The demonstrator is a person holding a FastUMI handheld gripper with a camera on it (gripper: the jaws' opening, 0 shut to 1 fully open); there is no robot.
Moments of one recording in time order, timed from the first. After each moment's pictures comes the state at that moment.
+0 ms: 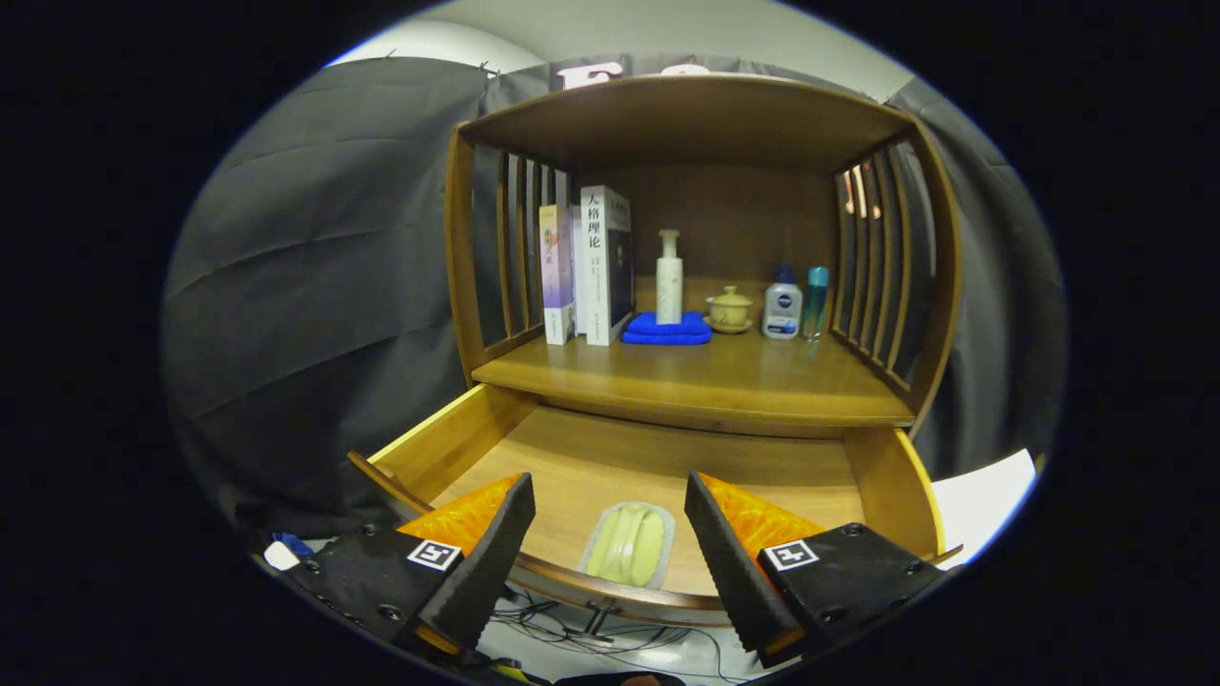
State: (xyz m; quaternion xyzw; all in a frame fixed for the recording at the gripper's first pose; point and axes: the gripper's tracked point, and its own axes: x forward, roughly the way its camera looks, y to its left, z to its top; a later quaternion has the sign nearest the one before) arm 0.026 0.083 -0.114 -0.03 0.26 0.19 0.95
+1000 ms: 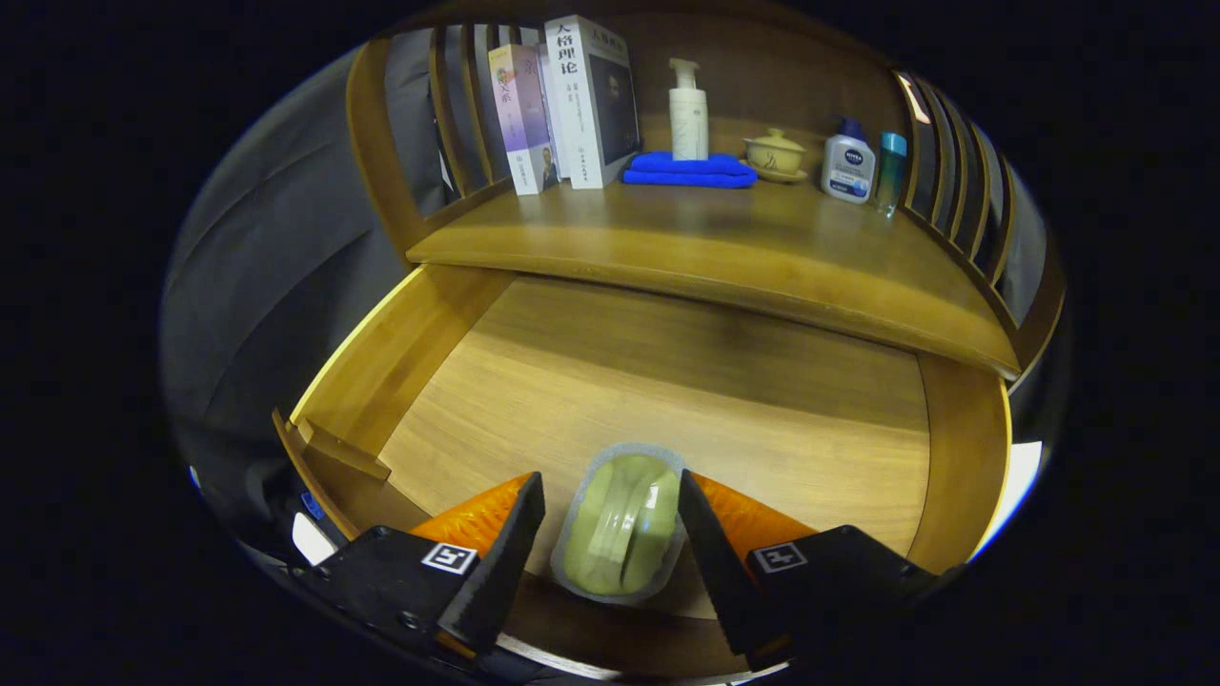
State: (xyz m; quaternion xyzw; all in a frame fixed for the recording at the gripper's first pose) arm 0.057 0.079 -0.220 -0.05 0.49 0.18 0.85
